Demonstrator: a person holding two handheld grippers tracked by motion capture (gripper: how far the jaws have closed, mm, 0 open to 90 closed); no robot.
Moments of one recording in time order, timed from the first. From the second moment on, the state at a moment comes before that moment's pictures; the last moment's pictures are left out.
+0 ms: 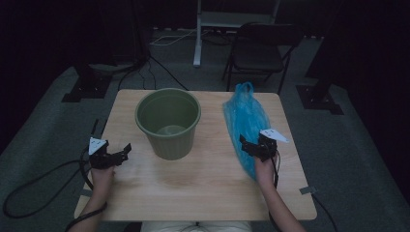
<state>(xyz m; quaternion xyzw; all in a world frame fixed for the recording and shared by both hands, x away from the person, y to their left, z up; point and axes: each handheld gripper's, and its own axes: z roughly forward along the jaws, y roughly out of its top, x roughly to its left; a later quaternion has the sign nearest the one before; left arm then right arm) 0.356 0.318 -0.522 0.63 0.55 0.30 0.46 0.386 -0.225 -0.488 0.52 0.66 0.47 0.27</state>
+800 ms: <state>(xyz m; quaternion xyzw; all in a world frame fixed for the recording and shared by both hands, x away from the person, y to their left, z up) 0.417 0.287 -0.522 0.63 0.56 0.30 0.44 0.466 -0.124 -0.500 0.50 0.70 0.47 0.22</state>
